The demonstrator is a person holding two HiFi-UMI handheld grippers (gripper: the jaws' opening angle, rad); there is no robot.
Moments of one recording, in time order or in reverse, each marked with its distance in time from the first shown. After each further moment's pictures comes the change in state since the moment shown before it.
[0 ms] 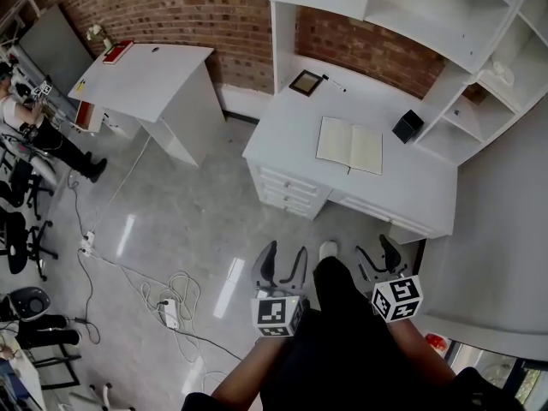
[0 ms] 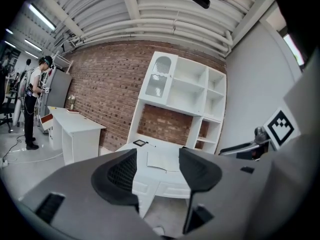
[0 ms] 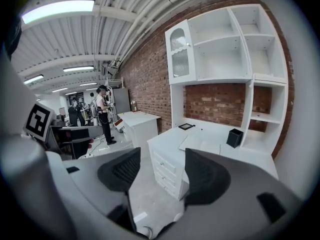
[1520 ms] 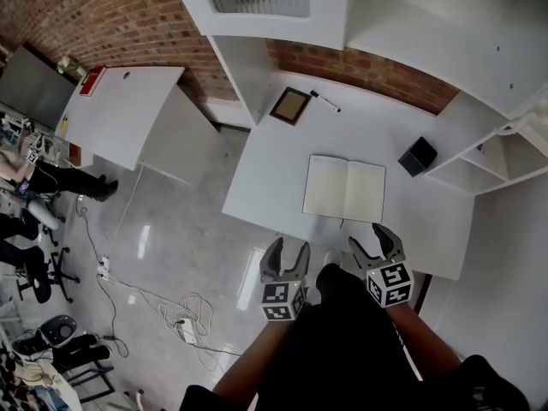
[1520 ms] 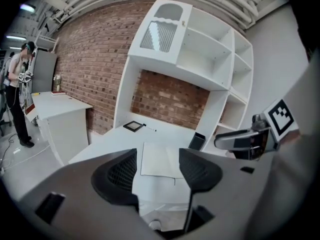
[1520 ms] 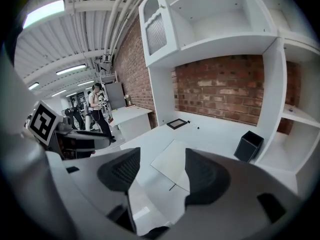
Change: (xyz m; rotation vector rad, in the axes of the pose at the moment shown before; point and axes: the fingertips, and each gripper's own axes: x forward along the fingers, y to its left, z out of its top) left arm 0.333 0.010 -0.035 -0.019 0.292 -0.006; right arm 0.242 -0.215 0.047 0.046 0.107 0.070
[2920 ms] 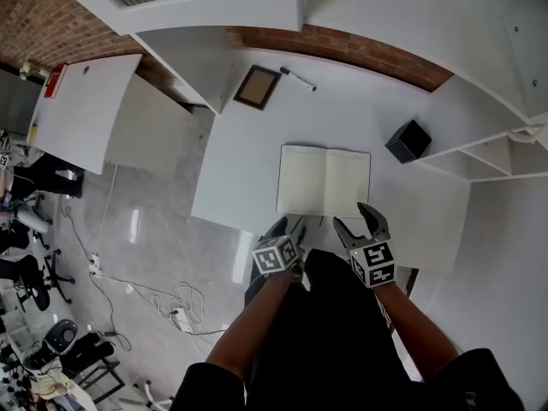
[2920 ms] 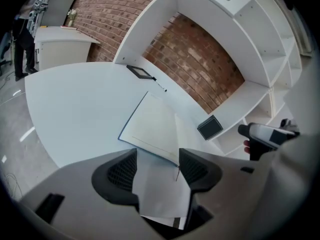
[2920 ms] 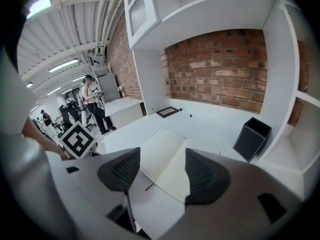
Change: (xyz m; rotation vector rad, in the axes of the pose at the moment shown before) left arm 0.184 0.003 -0.128 -0.398 0.341 -0.075; right arm 0.081 -0.081 -0.039 0.027 0.100 -0.013
